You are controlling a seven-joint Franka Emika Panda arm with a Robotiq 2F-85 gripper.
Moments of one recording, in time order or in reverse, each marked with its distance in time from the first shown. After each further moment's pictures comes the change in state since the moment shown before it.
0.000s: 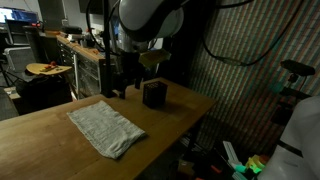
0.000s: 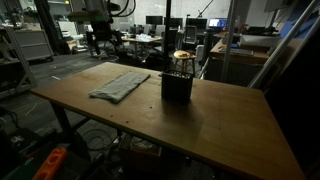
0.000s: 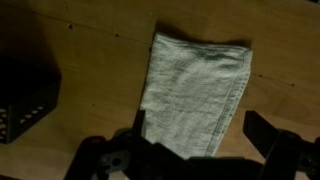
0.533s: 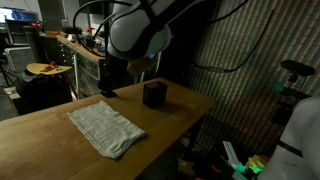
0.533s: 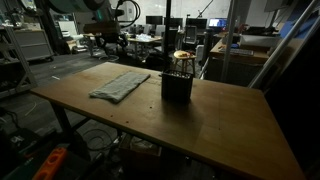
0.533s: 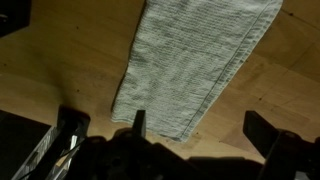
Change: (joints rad) arm 0.003 0.151 0.000 0.047 -0.005 0.331 -0.123
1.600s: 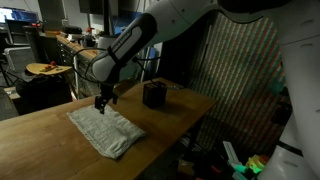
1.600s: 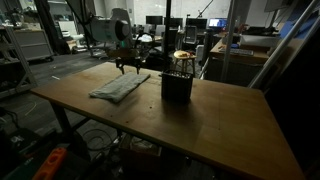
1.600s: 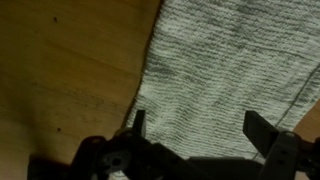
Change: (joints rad) arm 0.022 0.498 -0.075 0.409 -0.059 -0.100 0.034
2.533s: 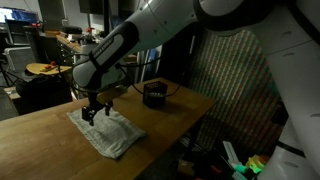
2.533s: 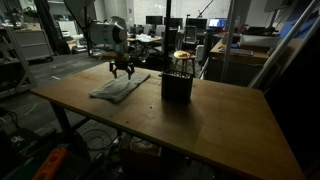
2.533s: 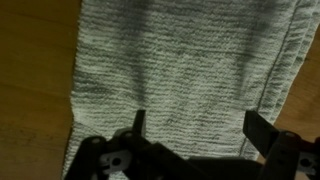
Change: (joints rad) arm 0.052 0.132 0.029 0.162 0.045 -0.175 0.126
